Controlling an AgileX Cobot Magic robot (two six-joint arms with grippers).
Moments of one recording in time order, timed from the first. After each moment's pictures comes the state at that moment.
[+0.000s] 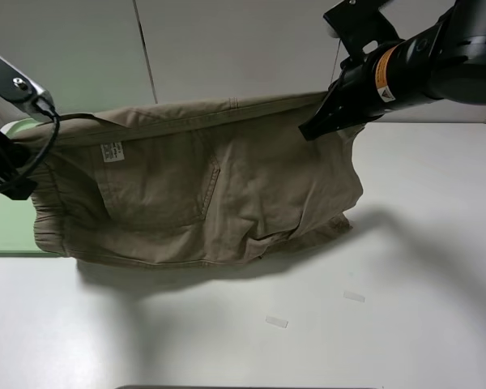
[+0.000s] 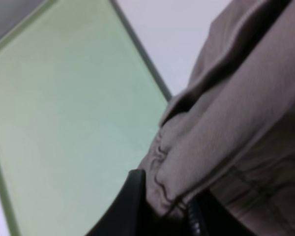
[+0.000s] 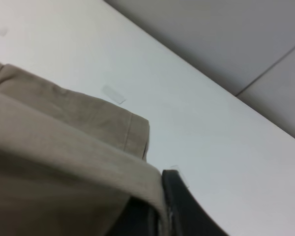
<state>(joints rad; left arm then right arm) -0.36 1.08 -0.62 0.56 0.44 -0.09 0.54 1.51 -0.93 -0.90 0.28 0.67</state>
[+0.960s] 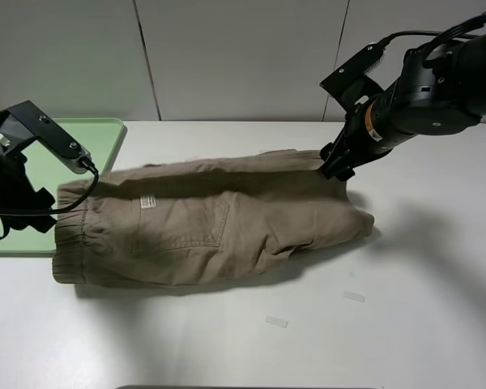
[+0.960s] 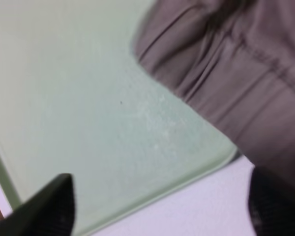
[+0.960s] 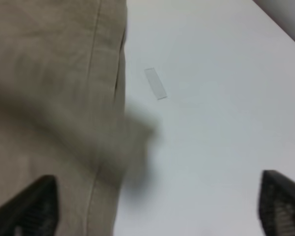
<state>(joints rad) -0.35 1.36 -0.62 0.73 0.47 -0.23 0.50 1.70 -0.93 -0.95 0.39 0.64</state>
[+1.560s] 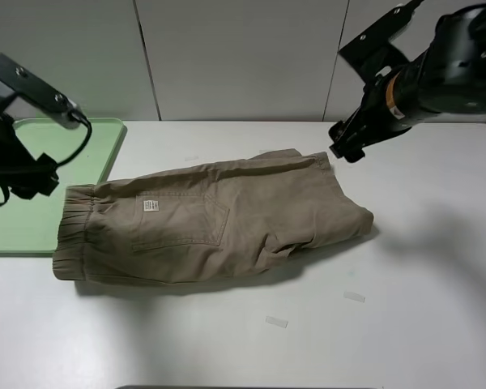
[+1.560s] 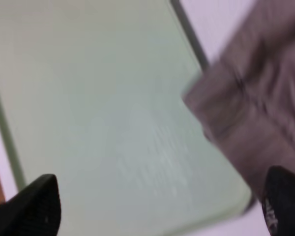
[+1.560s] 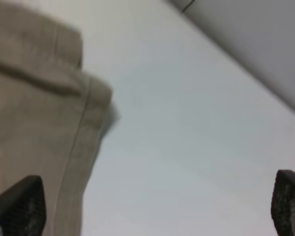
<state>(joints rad) -0.35 1.26 -0.69 0.73 0.47 -0.32 0.50 1.57 -0.93 -1.00 0.44 0.68</state>
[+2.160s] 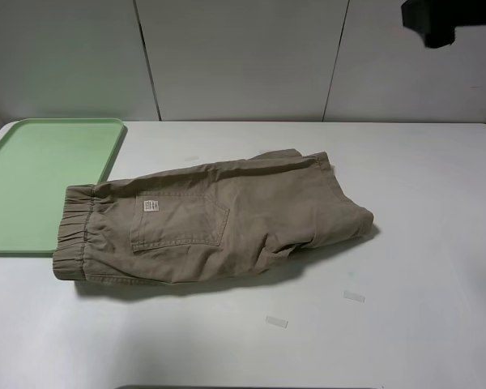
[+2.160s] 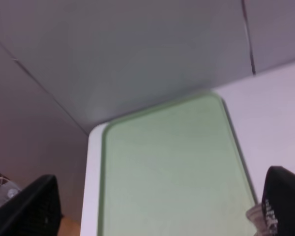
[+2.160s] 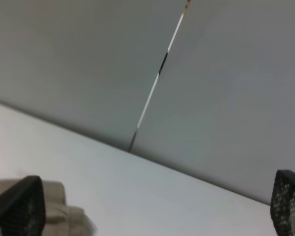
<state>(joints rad) -0.35 0.70 -0.82 0.70 0.62 -0.33 0.50 1.07 -0.93 -0.87 0.45 0.67</state>
